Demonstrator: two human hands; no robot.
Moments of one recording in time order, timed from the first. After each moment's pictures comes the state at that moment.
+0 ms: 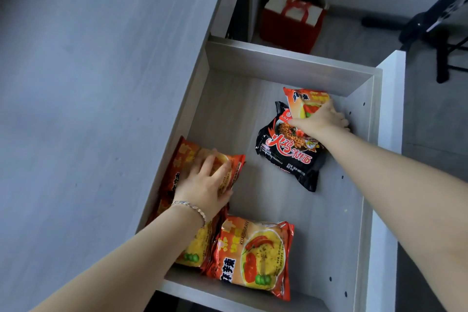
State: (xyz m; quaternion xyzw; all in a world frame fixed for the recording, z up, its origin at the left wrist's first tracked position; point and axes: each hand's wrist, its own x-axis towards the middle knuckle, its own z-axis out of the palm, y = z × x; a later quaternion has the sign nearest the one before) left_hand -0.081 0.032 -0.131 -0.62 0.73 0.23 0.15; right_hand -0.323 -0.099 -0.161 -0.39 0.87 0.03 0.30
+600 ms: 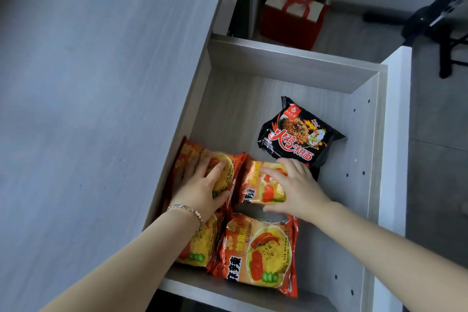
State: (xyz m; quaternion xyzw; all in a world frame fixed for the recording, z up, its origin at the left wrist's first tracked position) left_hand -0.067 0.033 -0.134 -0.65 0.68 0.31 0.15; right_hand -0.291 0.030 -0.167 -0.78 0.53 0.10 0.32
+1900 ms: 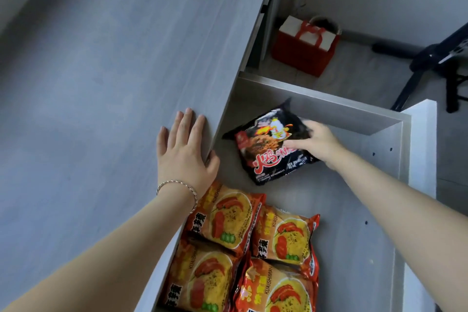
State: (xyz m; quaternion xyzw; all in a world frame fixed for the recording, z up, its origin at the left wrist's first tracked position) left_hand -0.031 -0.065 -0.092 -0.73 0.67 0.09 -0.07; right_hand -0.279 -0.136 -0.141 -0.46 0.68 -0.20 0.53
